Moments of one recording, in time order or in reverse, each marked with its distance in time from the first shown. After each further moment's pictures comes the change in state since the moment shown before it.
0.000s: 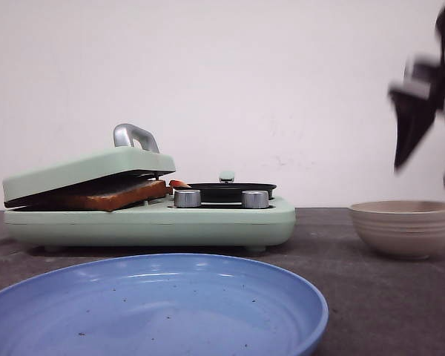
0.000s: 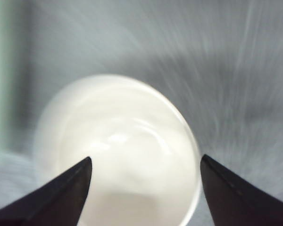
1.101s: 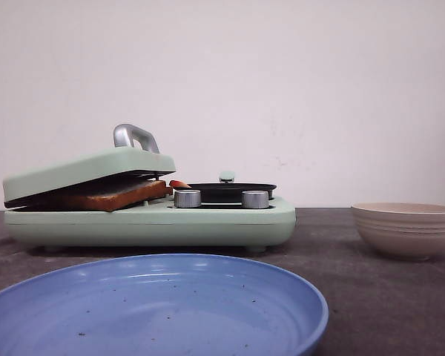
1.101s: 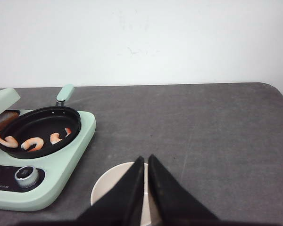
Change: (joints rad) left arm 0.000 -0.001 -0.071 -0.117 0.000 -0.050; right arm 0.111 -1.120 -0.607 0.279 0.285 -0.020
